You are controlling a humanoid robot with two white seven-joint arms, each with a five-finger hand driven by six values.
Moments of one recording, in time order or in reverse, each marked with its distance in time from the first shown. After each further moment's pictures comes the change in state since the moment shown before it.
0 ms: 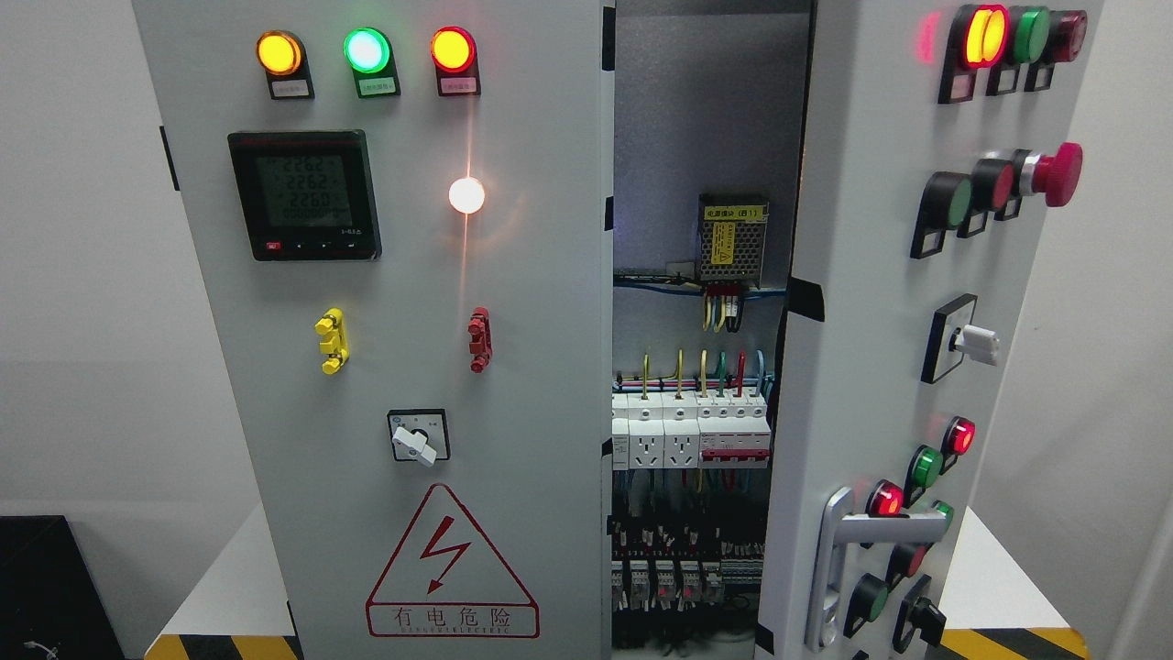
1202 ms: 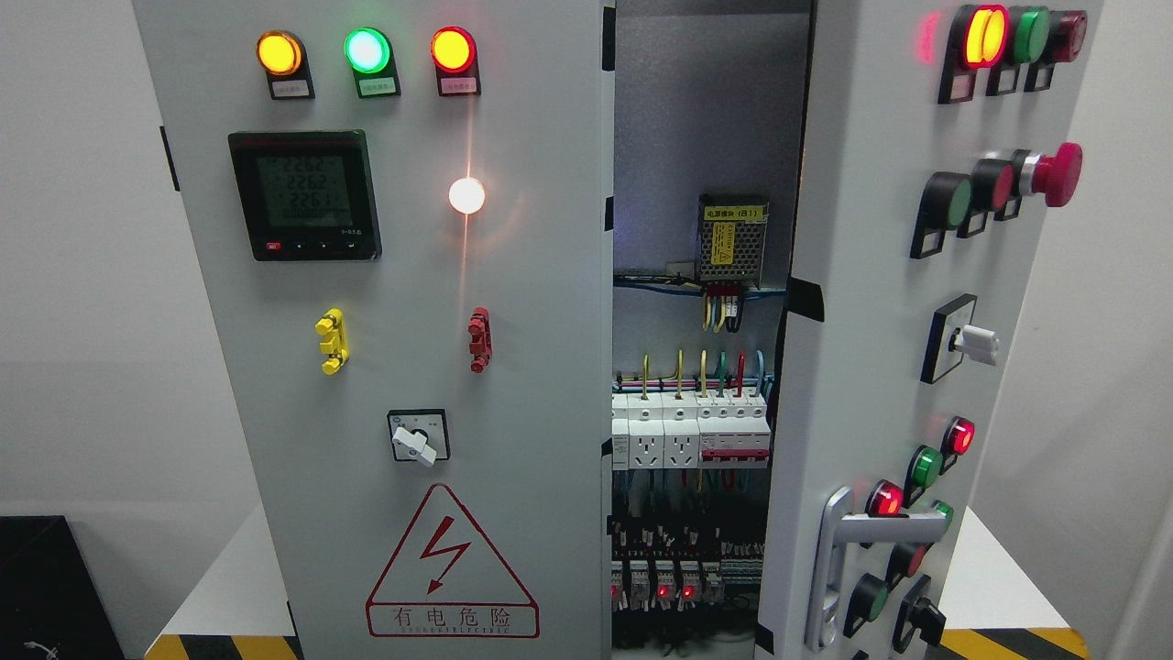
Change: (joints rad) left arm 0.134 0.047 -0.002 -0.261 -0.001 -0.002 -0.003; right arm 0.000 0.000 0.000 0.000 0.001 0.000 0.003
